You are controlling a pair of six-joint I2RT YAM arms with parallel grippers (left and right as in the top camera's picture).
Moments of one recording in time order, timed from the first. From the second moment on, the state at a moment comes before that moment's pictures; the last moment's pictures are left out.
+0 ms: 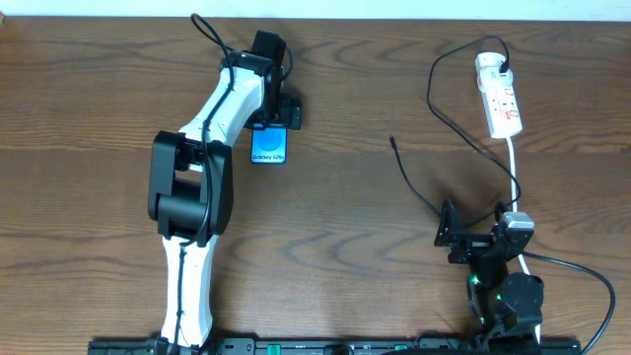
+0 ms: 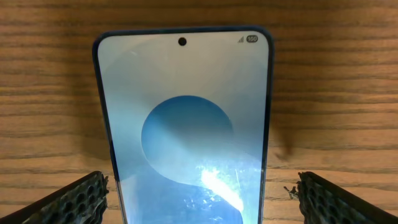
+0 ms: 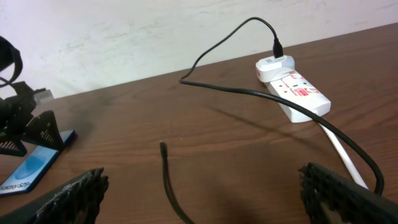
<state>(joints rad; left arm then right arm) -0.25 2.32 1.89 -0.95 0.02 -0.20 0.13 0.08 0.01 -0.07 0.06 0.26</state>
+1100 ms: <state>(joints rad) -0.25 2.35 1.88 -0.95 0.01 -0.20 0.13 0.08 0.01 -0.06 0.06 0.26</state>
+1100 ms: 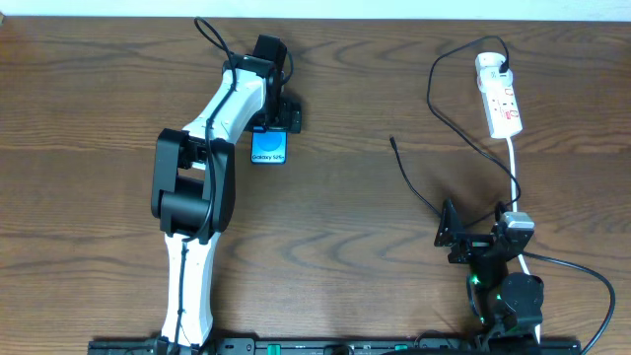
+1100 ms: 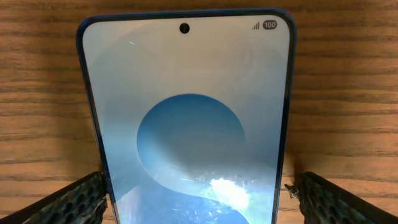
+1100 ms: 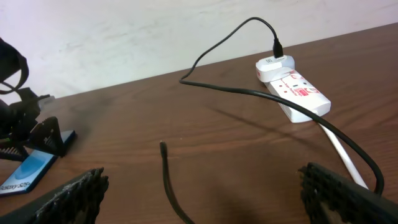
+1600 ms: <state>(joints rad) -0.25 2.35 1.88 -0.95 0.01 -0.20 0.13 0.08 0.01 -0.06 0.06 0.26</state>
